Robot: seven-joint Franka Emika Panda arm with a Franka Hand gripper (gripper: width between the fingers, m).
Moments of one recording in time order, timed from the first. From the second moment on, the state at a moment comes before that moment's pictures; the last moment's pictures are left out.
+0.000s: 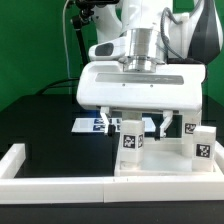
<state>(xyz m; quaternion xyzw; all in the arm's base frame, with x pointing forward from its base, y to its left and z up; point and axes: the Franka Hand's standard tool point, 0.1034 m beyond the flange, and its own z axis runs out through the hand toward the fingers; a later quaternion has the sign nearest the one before) 0.595 -0.009 0.080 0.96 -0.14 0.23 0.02</state>
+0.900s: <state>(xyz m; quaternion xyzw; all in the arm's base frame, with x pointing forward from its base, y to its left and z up) 0.601 -0.003 0.094 0.97 -0.21 0.06 -0.07</state>
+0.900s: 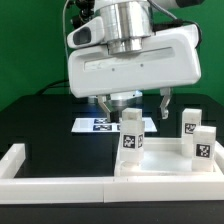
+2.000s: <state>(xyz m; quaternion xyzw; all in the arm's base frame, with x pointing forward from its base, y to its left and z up) 0.612 0.001 0.085 0.85 -0.51 0.03 -0.08</state>
